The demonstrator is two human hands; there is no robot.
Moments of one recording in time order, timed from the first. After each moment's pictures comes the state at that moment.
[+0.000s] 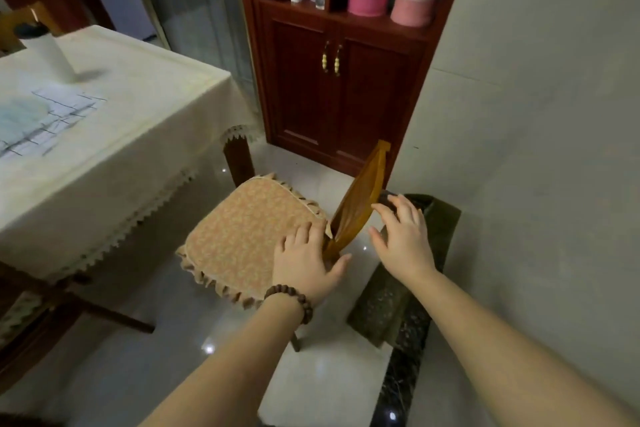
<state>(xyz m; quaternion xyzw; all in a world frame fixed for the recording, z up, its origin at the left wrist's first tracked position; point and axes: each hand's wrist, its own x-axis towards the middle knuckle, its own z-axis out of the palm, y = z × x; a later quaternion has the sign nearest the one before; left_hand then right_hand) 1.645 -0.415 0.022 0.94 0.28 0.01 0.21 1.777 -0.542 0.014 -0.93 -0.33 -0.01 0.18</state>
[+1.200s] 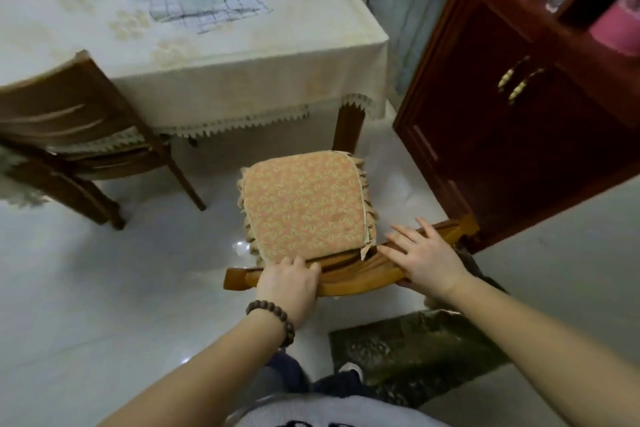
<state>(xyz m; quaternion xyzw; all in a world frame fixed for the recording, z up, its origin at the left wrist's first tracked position) 1.723 -0.429 -0.022 0.86 0.48 -0.16 0.09 1.989 -0.437 -0.033 -0.49 -0.86 -0.04 -0.14</state>
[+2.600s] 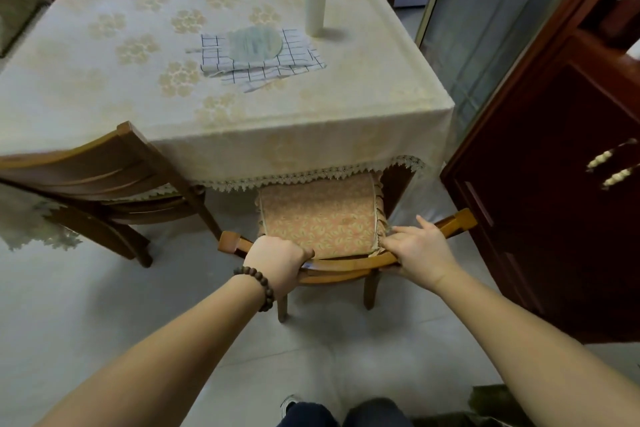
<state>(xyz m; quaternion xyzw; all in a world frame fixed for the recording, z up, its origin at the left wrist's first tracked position) 1.667 -0.152 -0.018 0.86 0.47 -0.17 0.03 1.941 -0.161 -0.030 -0.50 -0.86 -0.05 -0.05</state>
